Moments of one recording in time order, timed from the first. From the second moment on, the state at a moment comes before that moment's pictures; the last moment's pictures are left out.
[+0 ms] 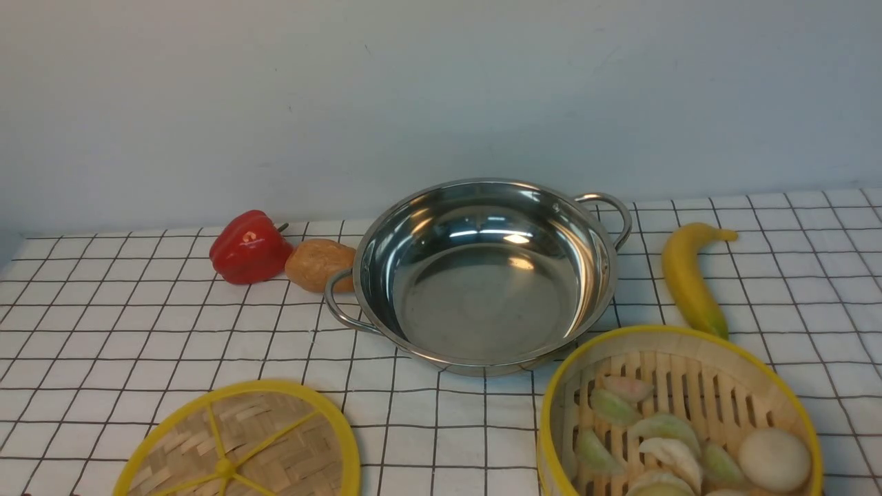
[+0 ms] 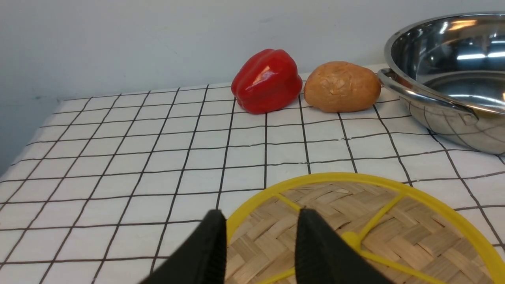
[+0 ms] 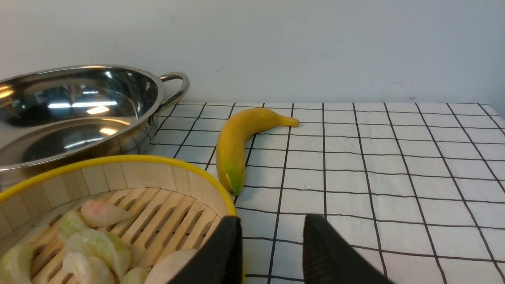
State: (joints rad) right arm 0.07 0.01 0.01 -0.02 0.34 0.15; left arm -0.02 0.00 0.01 0.06 0.33 0.00
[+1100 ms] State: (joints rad) right arm 0.07 0.01 0.01 0.72 0.09 0.36; left arm -0.02 0.00 0.01 -0.33 -0.09 -0.10
